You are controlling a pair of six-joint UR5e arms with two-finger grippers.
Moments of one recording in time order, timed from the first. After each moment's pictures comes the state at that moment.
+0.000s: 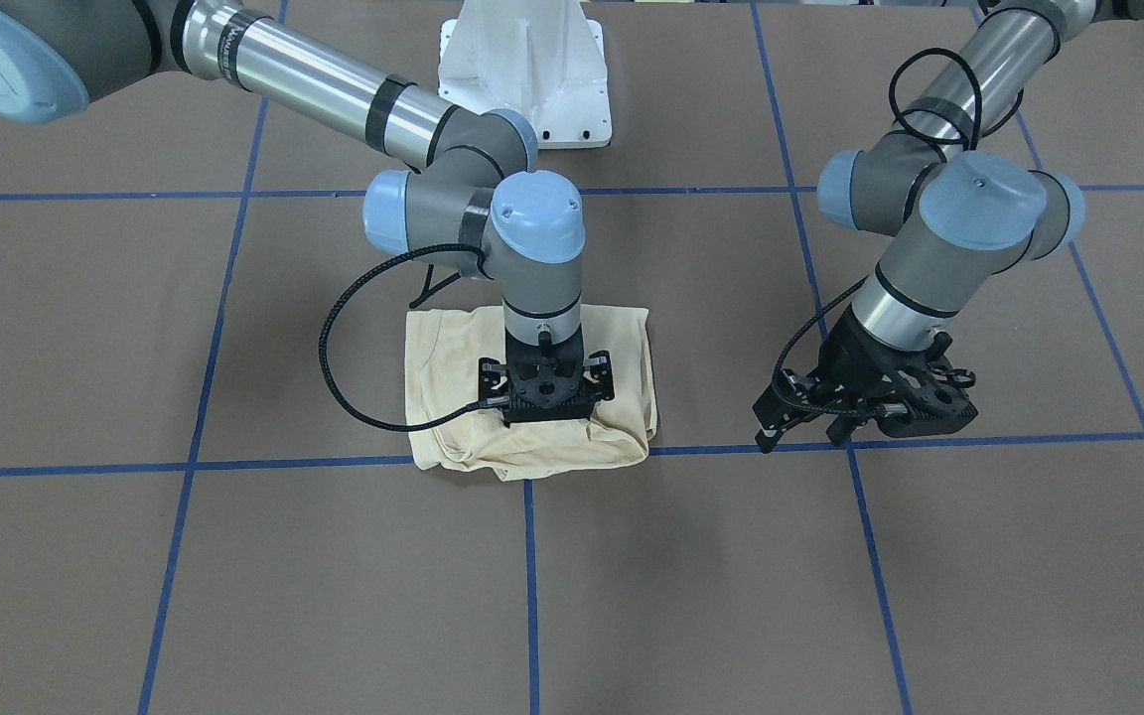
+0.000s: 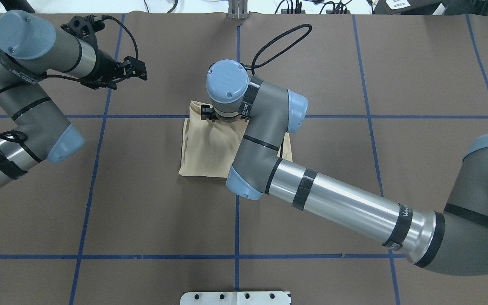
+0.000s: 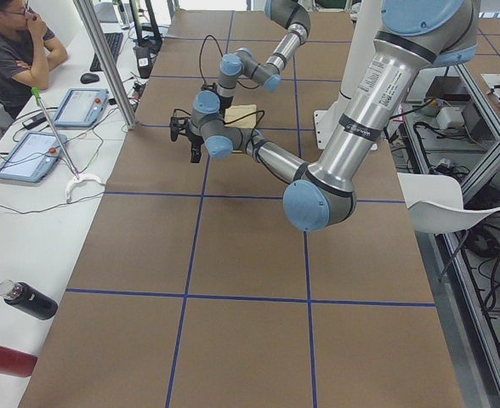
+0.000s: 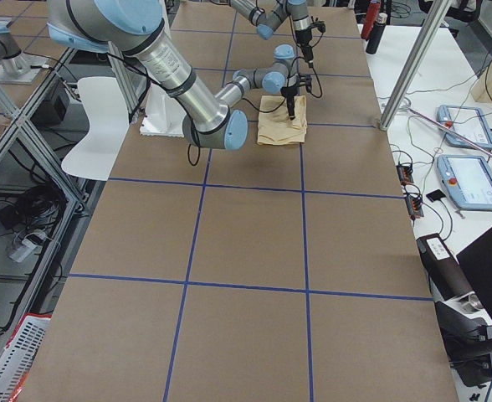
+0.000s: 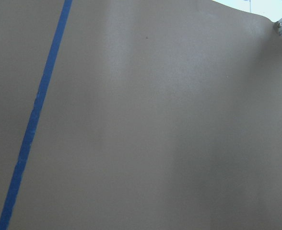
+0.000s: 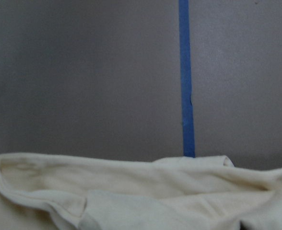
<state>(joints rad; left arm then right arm) -0.89 -2.07 -1.49 -2.17 -1.99 -1.25 0.56 -0.55 1.08 -1.27 1.71 1.17</state>
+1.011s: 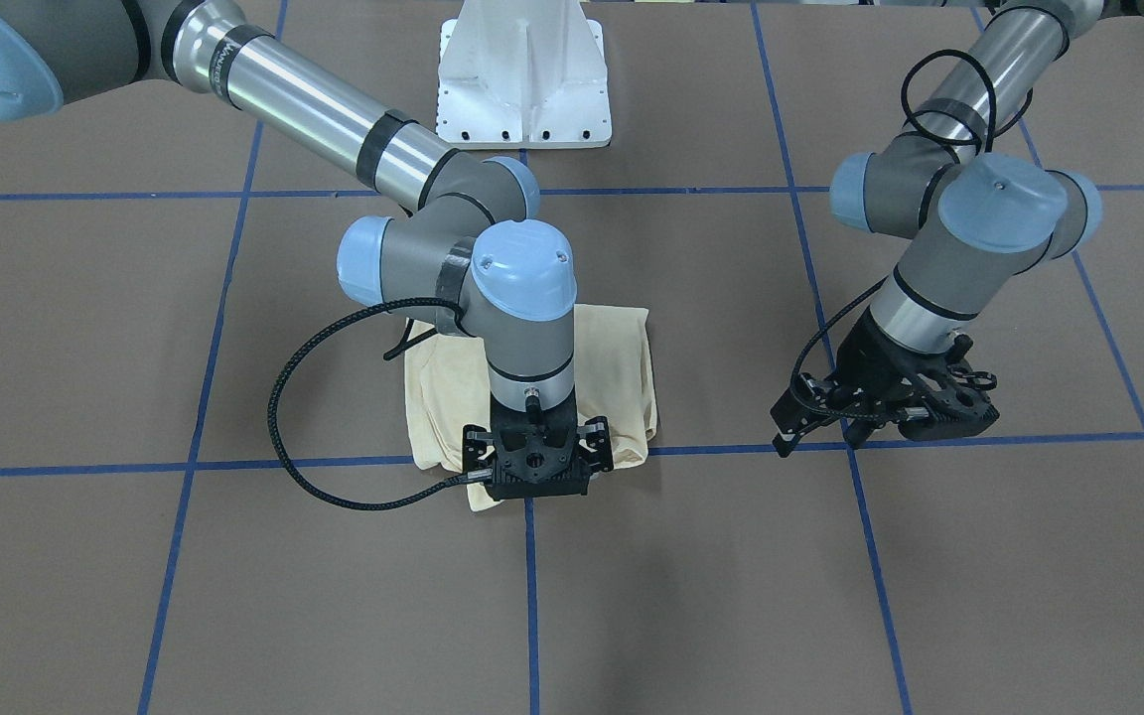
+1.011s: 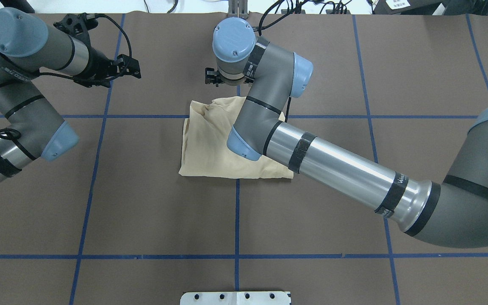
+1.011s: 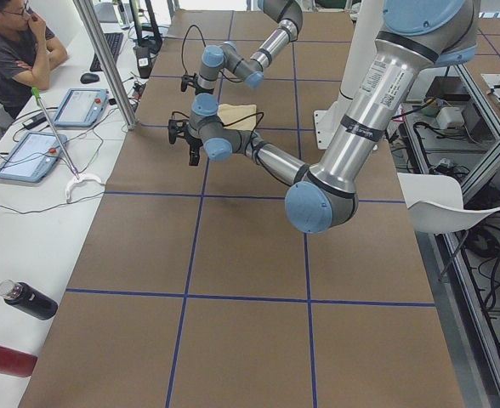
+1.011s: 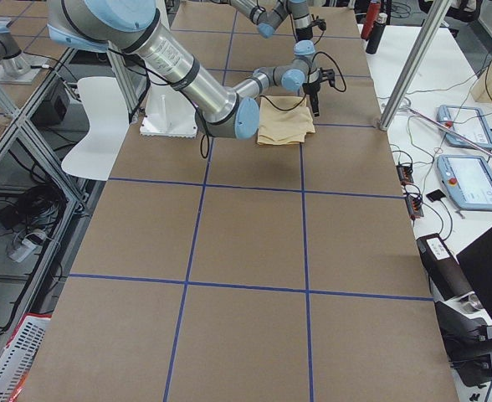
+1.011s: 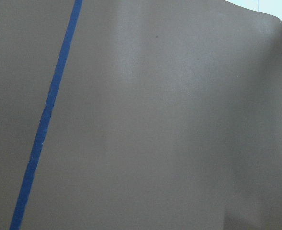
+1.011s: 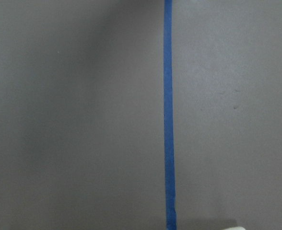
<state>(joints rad) -0.92 -2.05 -1.49 -2.17 -2.01 -1.22 0.67 -0.47 0.97 -1.22 1.74 1.10</state>
